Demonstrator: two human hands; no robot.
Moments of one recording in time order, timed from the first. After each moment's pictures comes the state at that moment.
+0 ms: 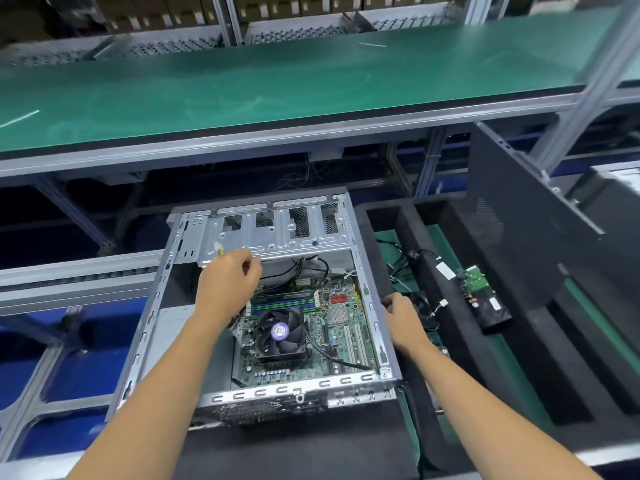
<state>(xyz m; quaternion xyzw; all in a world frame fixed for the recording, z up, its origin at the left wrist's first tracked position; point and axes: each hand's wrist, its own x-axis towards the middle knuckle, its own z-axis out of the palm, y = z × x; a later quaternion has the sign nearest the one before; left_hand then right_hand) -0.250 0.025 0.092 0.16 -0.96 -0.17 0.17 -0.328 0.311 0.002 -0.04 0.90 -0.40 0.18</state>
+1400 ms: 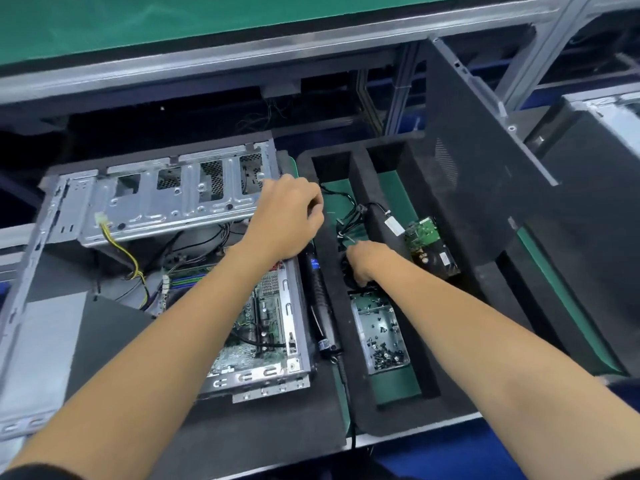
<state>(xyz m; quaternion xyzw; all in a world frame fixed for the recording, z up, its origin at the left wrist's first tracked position) -0.368 0.197 0.103 -0.05 -0.98 -0.15 0.12 -0.439 0.345 -0.017 -0.29 0.89 0.14 0.33</state>
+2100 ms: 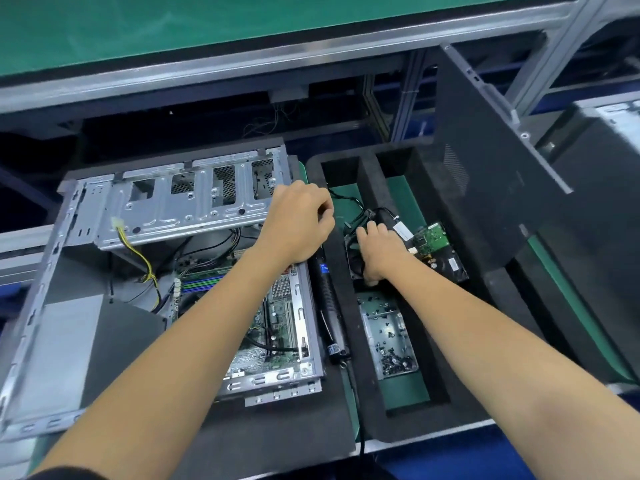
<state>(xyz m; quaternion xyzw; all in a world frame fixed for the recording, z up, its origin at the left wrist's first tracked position) -0.371 0.194 0.099 -0.04 -0.98 -0.17 0.12 -0.441 0.348 -0.009 -0.27 0.93 0.14 0.20</state>
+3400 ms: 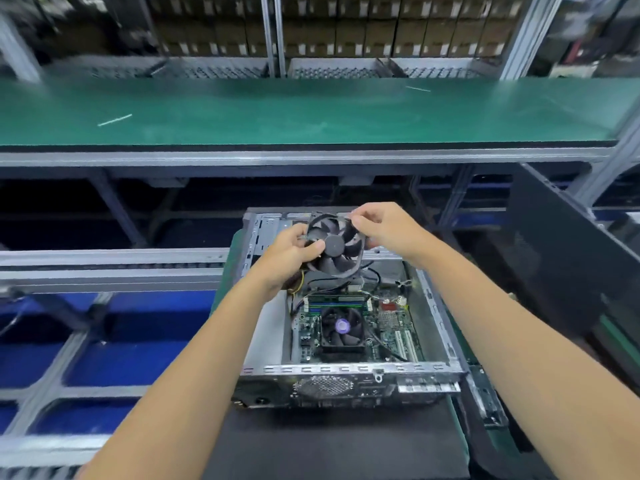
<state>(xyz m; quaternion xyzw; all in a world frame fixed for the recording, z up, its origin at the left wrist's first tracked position) -0.210 -0.002 0.159 0.10 -0.74 -0.67 0.04 -0.320 0.178 0.200 -0.31 0.81 -0.47 0.17</state>
